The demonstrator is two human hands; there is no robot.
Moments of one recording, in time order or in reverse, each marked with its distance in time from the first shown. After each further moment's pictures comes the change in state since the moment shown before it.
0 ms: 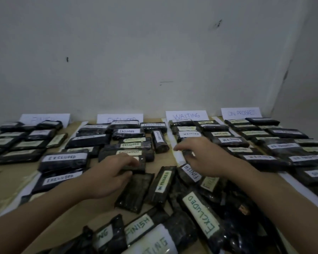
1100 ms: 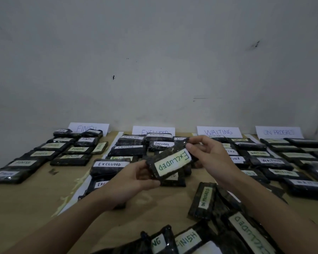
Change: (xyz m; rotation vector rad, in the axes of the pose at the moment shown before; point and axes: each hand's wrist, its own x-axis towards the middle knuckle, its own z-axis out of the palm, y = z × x) left_hand -0.046 -0.004 -0.033 -0.915 0.097 -0.338; right_hand 0.043 -0.079 0.018 1.132 0.225 0.179
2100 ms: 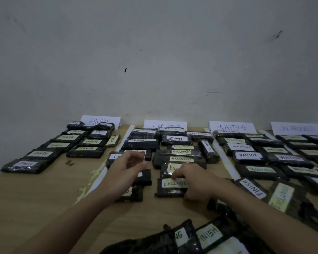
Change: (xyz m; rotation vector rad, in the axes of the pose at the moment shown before) left_hand -0.015 -0.023 -0.036 0.081 0.444 -0.009; right_hand 0.004 0.029 0.058 -1.171 -0.601 -0.016
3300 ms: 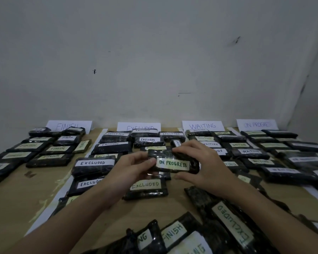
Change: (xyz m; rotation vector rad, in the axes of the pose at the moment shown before) left_hand 0.005 0.036 0.064 -0.281 -0.380 -0.037; right_hand -0.065 0.057 -0.019 0.232 0.697 -0.226
